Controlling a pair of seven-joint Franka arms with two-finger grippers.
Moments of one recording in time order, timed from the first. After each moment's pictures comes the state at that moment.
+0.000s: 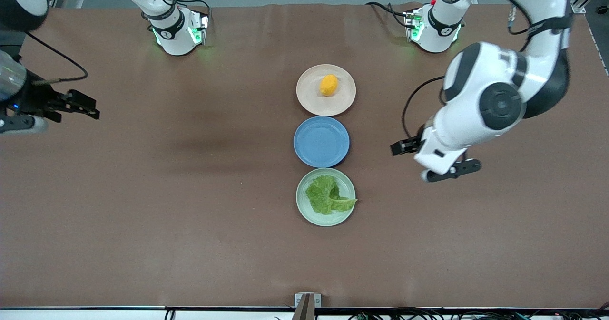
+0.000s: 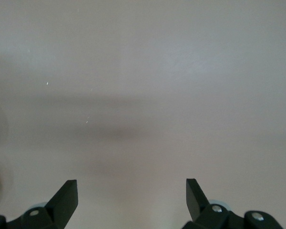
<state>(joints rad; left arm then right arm) -0.46 0.41 0.06 -1.47 -0.13 1.79 -0.63 0.02 0.05 -0.02 -1.70 0.07 1.64 -0.08</state>
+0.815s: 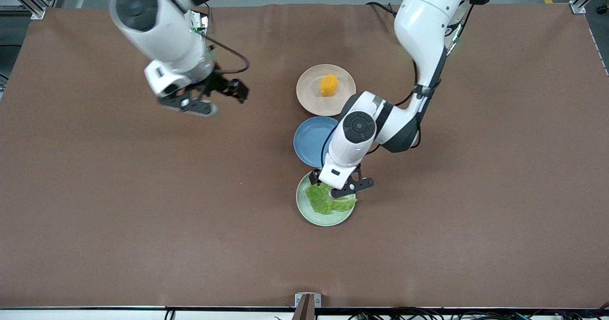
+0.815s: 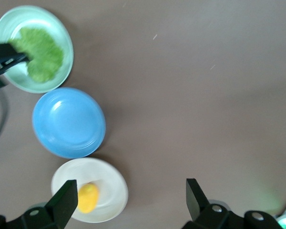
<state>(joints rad) -0.69 0.80 0.06 -1.40 -0.12 2.35 -0.87 0.63 0.09 0.00 -1.74 0.16 1.80 0.90</state>
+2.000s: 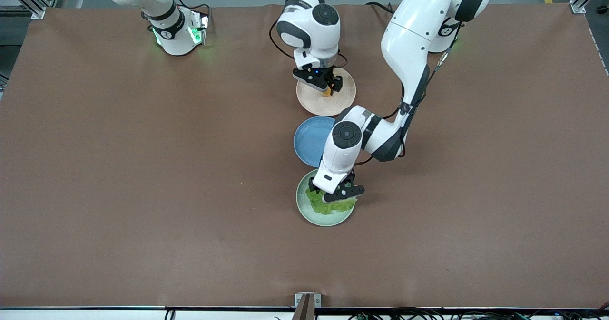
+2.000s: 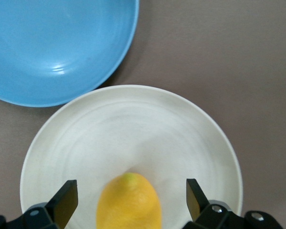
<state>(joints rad) -0.69 0.89 0.08 -1.38 -0.06 2.45 -0.87 1.14 0.55 -0.01 -1.82 -0.05 2.39 1.70</state>
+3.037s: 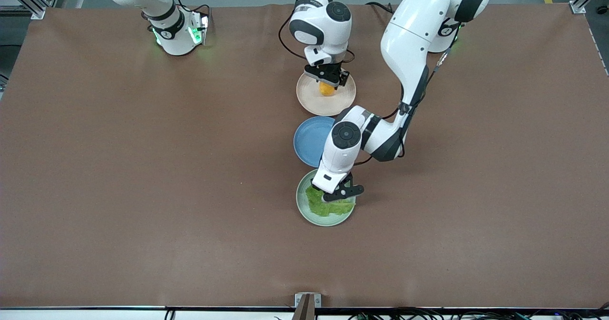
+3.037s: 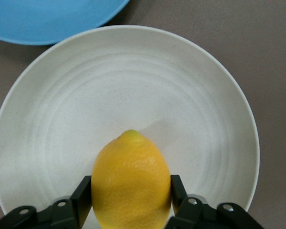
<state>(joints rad) -0.69 0.89 0.07 -1.38 -0.06 2.45 -0.87 1.21 0.62 -0.01 -1.77 -0.06 2.37 1.70</state>
